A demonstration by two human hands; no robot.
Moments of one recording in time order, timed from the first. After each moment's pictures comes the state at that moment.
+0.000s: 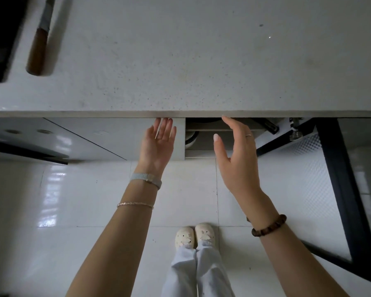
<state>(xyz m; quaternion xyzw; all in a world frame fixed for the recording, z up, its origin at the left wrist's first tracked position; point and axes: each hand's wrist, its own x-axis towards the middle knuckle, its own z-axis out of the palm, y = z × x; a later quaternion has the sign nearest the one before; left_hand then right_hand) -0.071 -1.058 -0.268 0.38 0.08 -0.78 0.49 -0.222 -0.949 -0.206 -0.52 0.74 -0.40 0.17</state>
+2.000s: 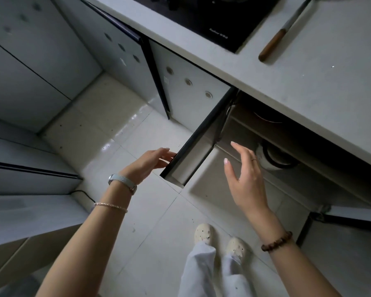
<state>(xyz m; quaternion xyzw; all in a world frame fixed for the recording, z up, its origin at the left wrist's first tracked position) 0.348 -0.910 -0.219 0.67 -0.30 -0.63 0.25 0.081 -0.930 -0.184 -0.72 0.56 -0.27 0.31</state>
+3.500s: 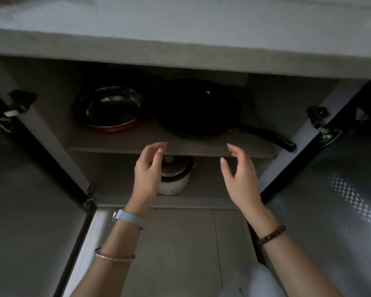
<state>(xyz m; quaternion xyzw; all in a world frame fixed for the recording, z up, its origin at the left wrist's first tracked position) -0.076 -1.032 -0.486 0.47 -0.56 -0.48 0.49 -0.282 -0.956 -0.490 -0.56 0.71 -0.43 0.06</state>
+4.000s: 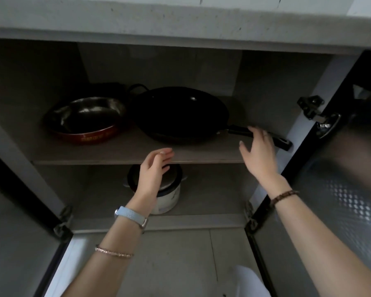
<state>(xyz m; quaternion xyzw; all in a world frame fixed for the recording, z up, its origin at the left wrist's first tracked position) -0.142 -1.063 -0.551 0.40 -0.50 -0.59 0.50 -0.409 -1.024 -0.530 -0.52 0.79 -0.32 -0.10</state>
